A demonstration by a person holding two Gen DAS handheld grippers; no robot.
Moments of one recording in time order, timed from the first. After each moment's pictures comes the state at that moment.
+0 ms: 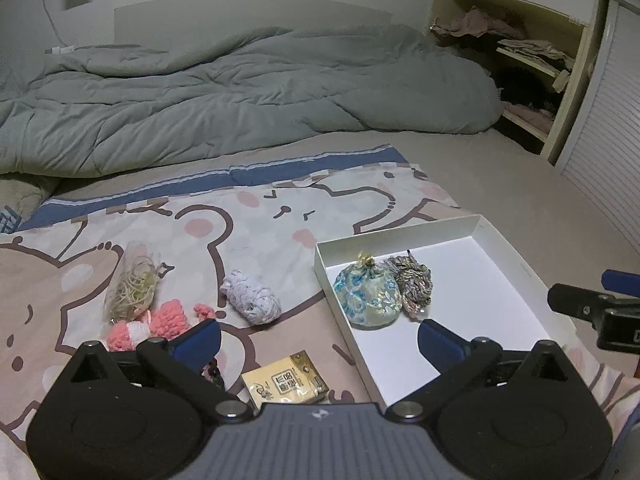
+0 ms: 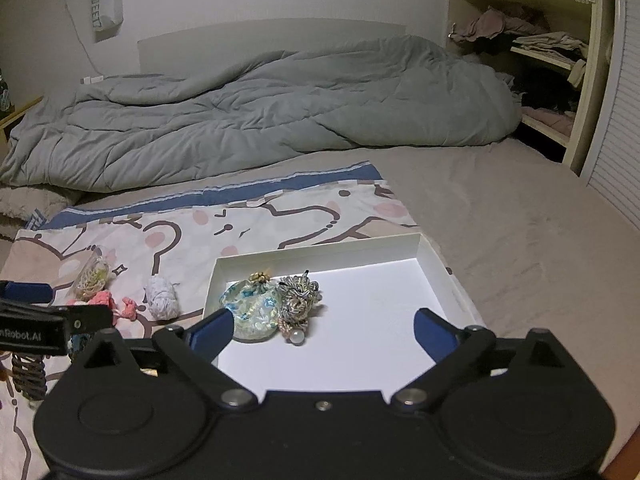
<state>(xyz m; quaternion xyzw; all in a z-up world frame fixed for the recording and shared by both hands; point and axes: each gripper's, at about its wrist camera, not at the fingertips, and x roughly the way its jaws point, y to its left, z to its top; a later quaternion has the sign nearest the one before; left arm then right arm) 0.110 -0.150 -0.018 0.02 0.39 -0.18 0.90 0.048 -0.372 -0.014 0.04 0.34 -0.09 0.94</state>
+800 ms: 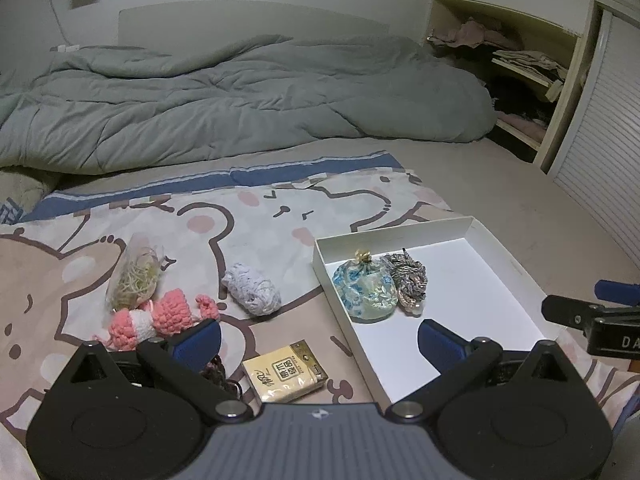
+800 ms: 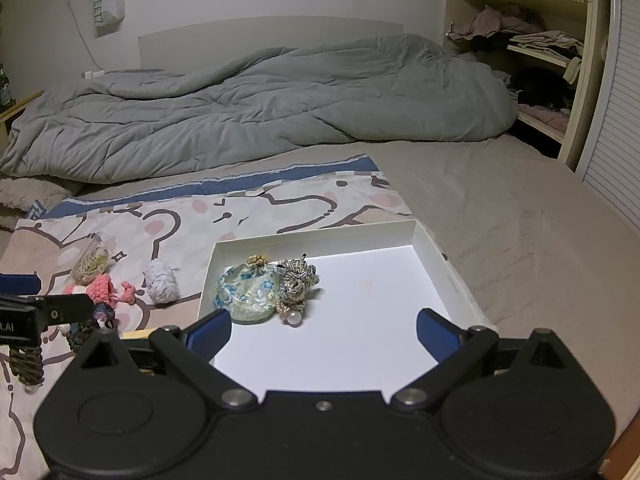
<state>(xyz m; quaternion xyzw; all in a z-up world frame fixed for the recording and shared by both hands) 0.094 -0.135 -0.023 0.01 0.37 -0.19 0.91 0.032 -0.368 -0.024 0.03 0.34 -0.09 0.93</state>
